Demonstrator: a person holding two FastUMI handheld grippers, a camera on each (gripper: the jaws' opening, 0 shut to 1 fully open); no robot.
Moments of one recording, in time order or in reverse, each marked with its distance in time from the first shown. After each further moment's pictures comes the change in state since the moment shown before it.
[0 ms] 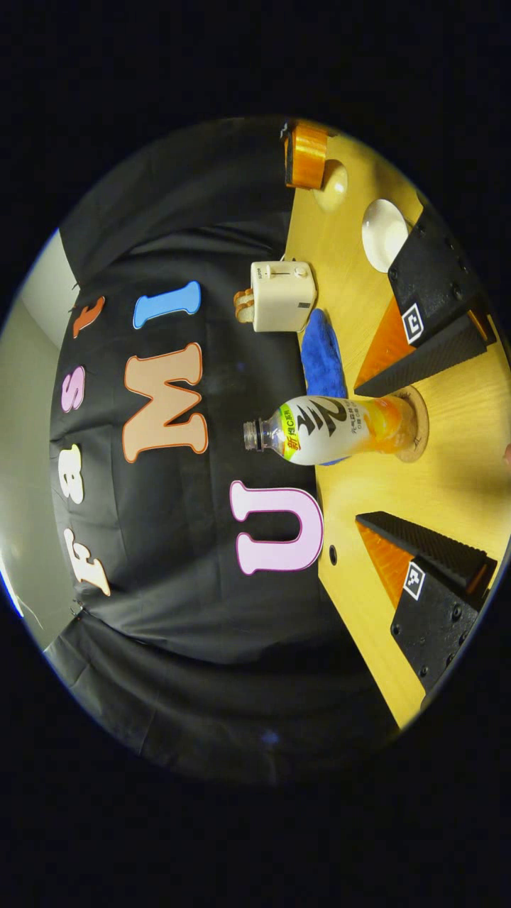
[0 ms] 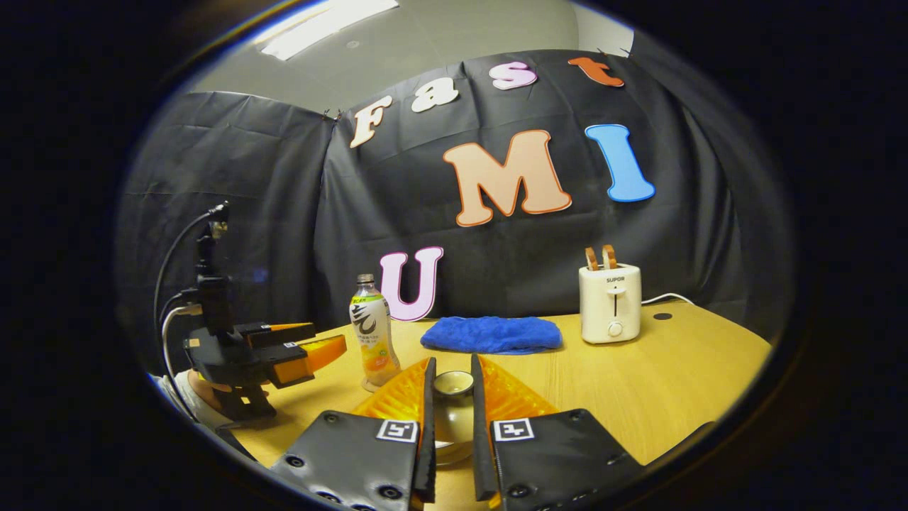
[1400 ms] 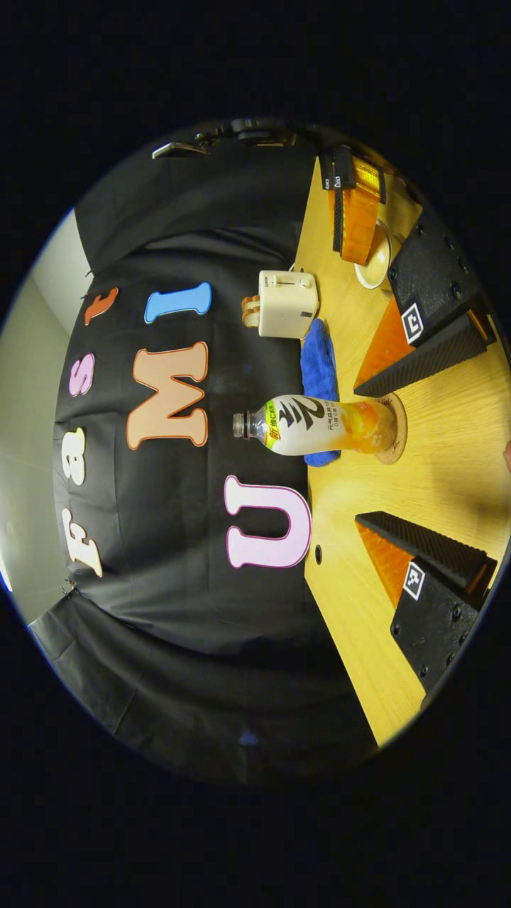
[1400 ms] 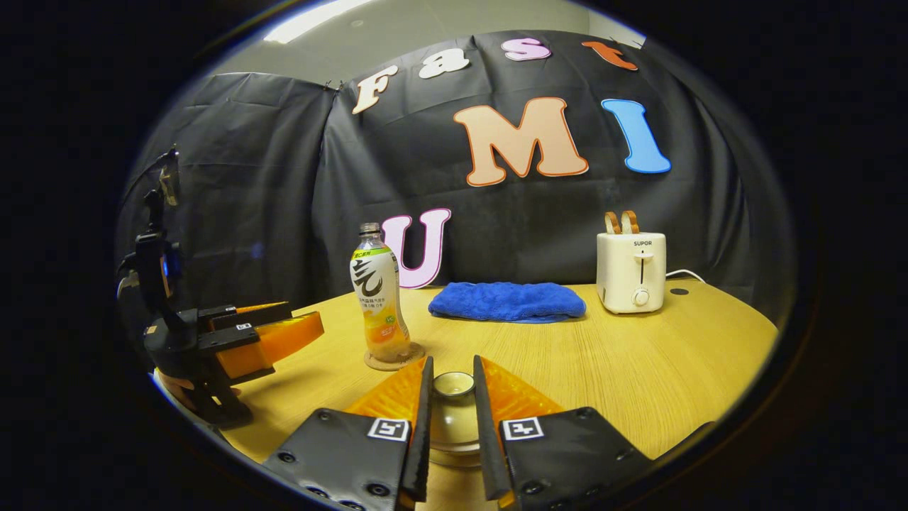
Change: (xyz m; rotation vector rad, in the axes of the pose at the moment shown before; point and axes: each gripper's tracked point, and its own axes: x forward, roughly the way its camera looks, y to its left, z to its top) left arm -0.024 0.001 -0.016 -0.097 -0.007 -0.016; right arm 0.027 0.023 -0.053 -0.021 0.112 -0.024
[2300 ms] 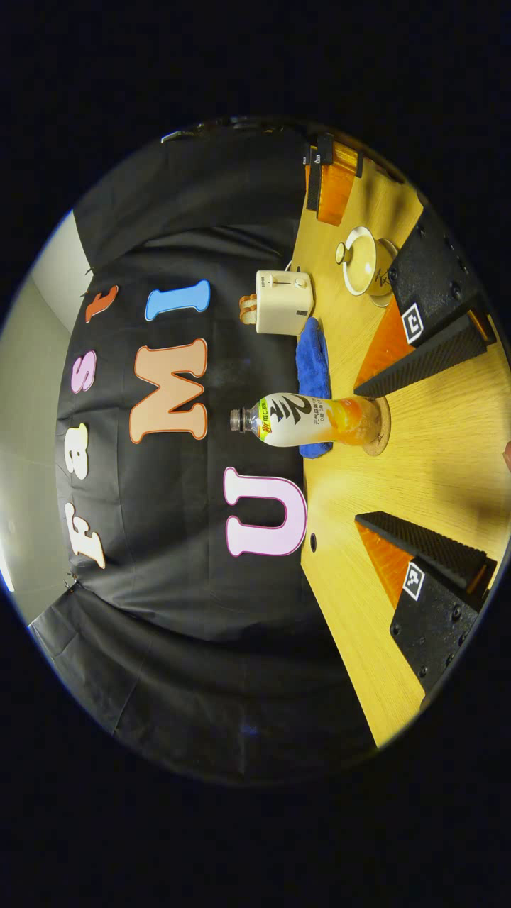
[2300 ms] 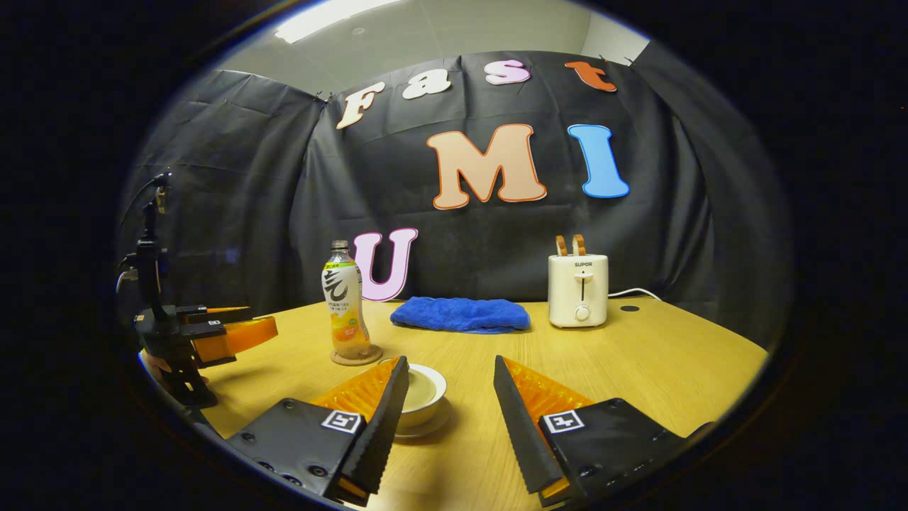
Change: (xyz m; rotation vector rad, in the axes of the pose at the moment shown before) left arm -0.033 0.006 -0.008 0.008 0.014 0.024; right arm -0.058 -0.060 0.012 -0.041 -0.088 -0.124
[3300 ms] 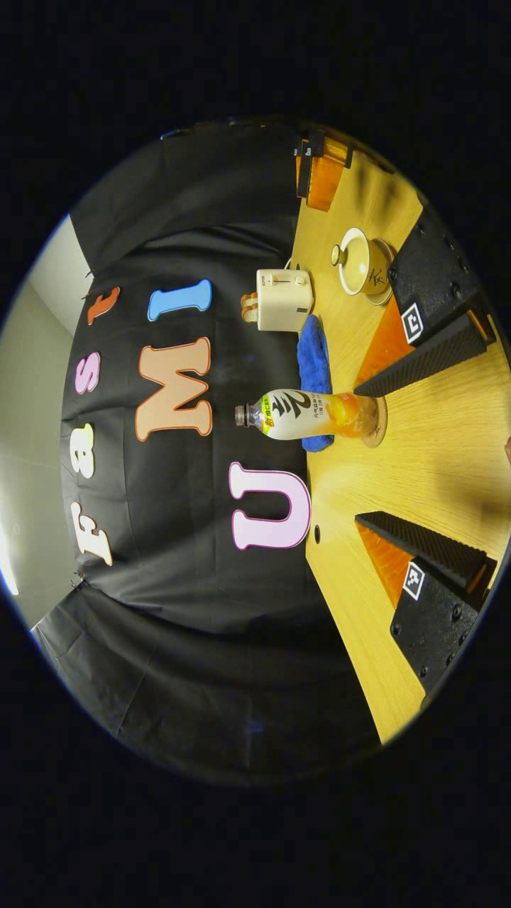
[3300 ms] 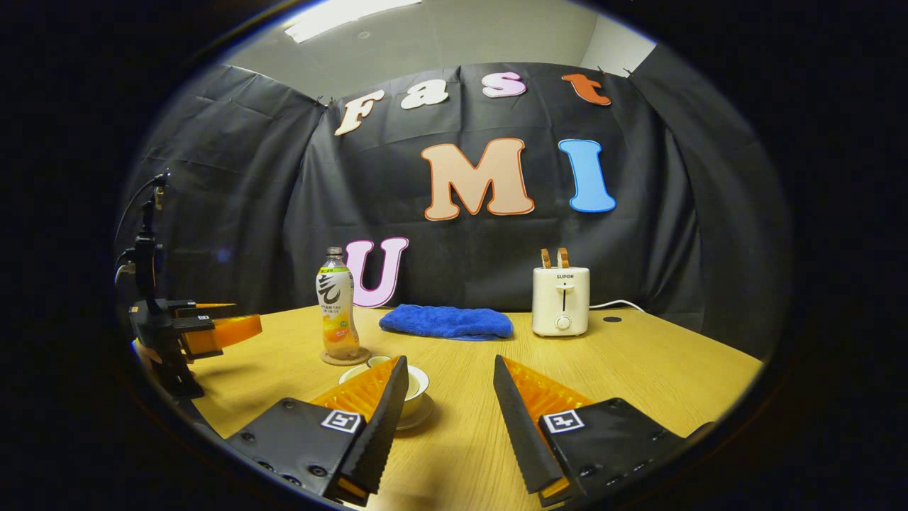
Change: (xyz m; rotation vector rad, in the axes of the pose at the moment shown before) left arm -0.013 0.008 0.003 0.011 -0.031 0.019; right arm -0.018 -0.008 0.008 -0.022 -0.053 -0.029
